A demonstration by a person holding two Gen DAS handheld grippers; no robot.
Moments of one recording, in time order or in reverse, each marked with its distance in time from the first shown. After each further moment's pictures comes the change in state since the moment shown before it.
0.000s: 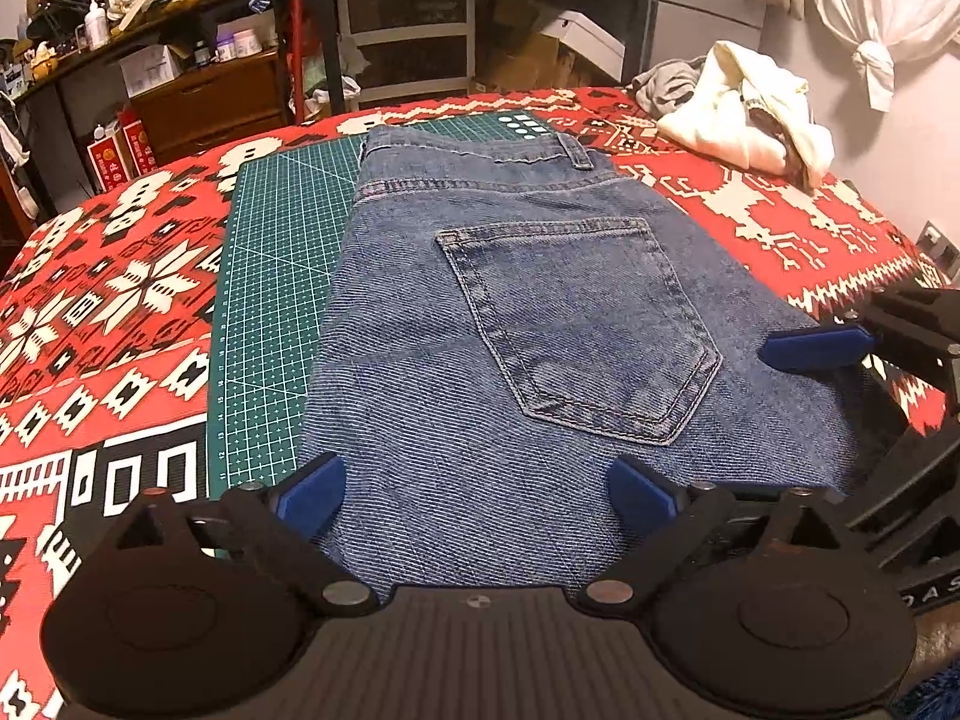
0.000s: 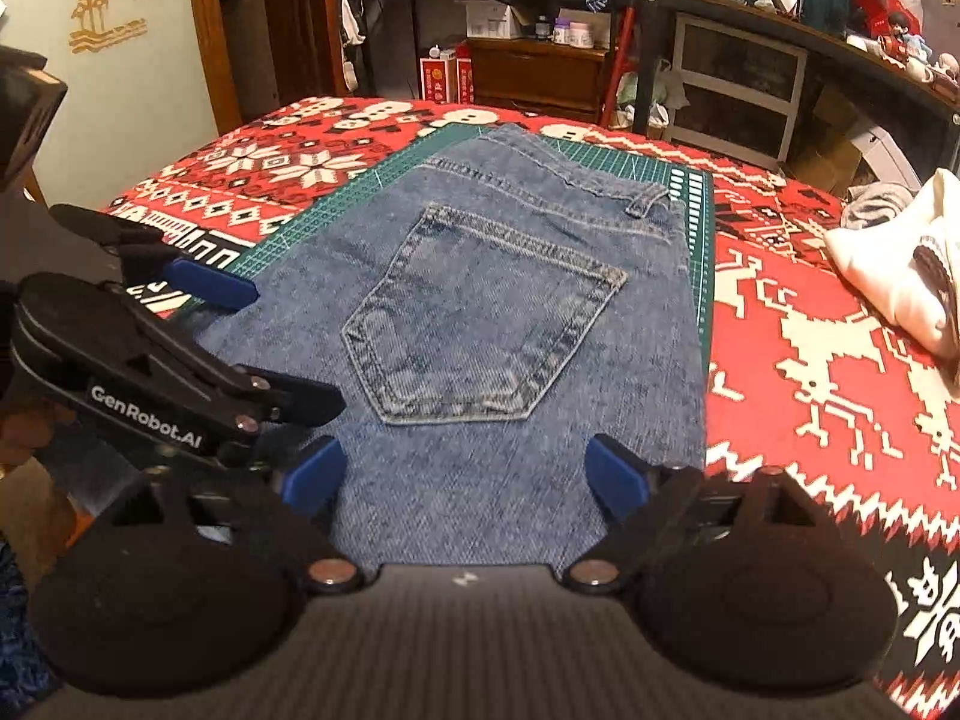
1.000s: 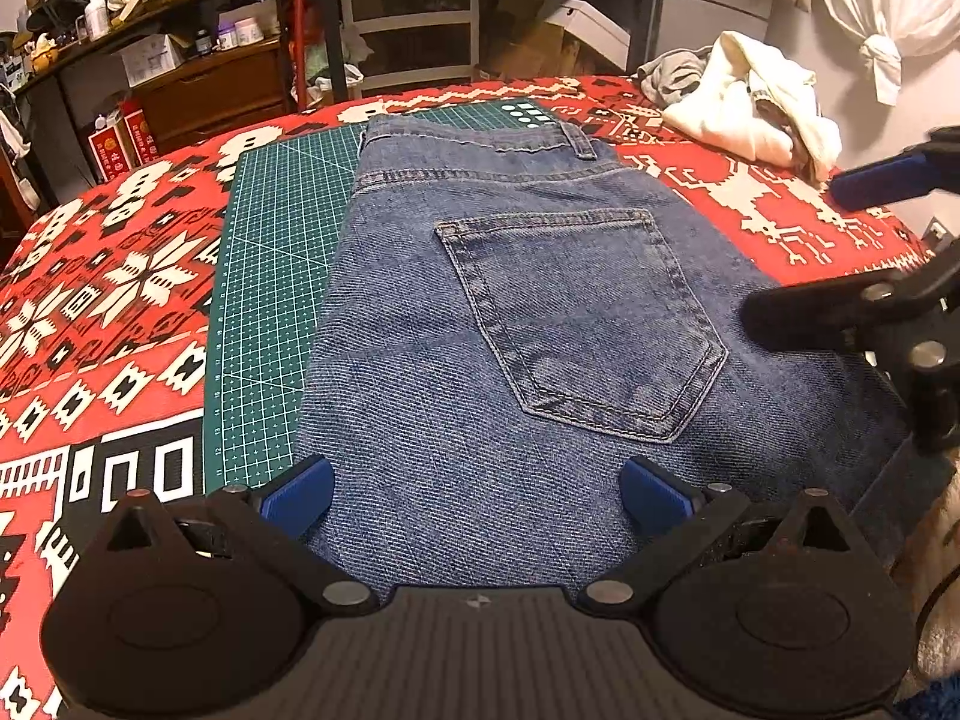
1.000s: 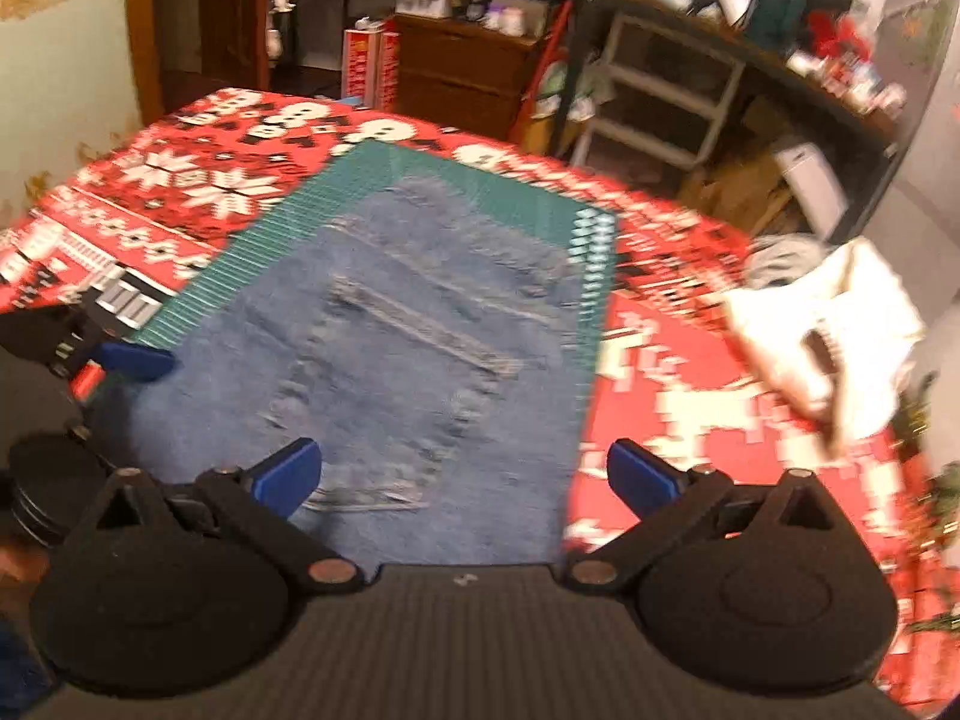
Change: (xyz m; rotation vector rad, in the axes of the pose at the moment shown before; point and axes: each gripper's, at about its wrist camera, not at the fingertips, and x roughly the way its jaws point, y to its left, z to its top) left arm 0.004 -0.001 0.002 -0.007 0.027 0.009; right arm -0.020 -0.004 0.075 0.007 0.097 -0.157
